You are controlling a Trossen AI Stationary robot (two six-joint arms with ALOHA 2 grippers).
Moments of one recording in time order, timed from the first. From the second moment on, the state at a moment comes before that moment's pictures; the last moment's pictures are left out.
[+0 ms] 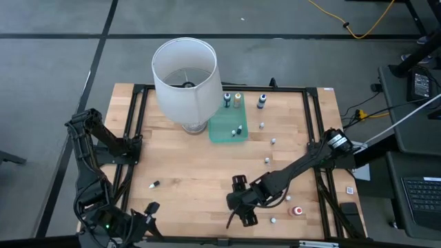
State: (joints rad) left arm -1.10 1.51 1.49 -0.48 -0.52 -0.61; right arm 0.54 1.94 1.53 -0.66 0.07 0.31
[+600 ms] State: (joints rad) left arm -1.10 1.51 1.49 -0.47 -0.50 -0.61; right arm 0.47 2.03 1.42 -0.49 0.07 0.23
